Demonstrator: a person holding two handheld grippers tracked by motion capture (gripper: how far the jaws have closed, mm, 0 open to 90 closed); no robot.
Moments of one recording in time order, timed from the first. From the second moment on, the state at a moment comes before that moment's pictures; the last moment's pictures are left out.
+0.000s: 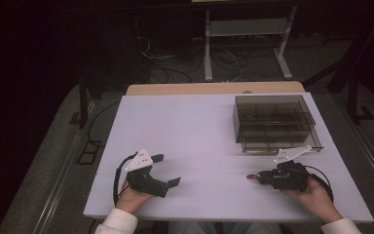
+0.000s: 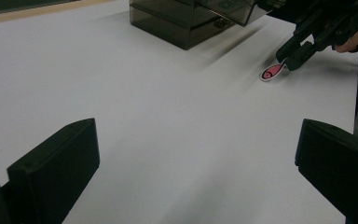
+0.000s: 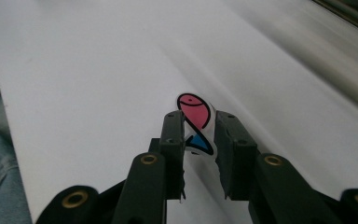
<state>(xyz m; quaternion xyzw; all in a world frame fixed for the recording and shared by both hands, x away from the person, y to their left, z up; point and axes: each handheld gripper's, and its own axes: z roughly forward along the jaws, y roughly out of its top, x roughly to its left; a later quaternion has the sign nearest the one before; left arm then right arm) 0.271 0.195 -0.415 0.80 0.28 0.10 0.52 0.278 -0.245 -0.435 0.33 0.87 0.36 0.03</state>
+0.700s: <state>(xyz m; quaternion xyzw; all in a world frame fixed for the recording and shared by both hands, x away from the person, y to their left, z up) 0.271 0.195 -0.415 0.80 0.28 0.10 0.52 0.273 -0.259 -0.421 0.34 0.85 0.41 0.02</state>
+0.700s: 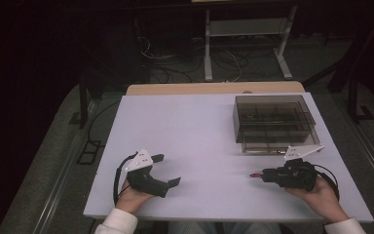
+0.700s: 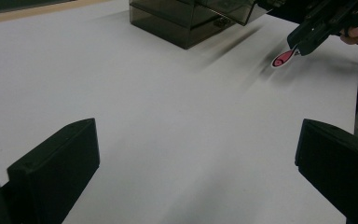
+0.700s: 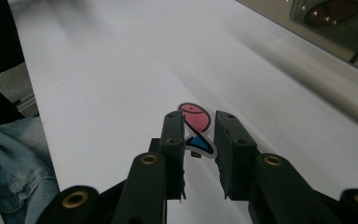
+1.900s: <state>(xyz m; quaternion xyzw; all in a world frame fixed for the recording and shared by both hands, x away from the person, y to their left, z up) 0.271 0.195 -0.415 0.80 0.28 0.10 0.52 0.266 -0.287 -0.394 0.35 0.82 0.45 0.02</state>
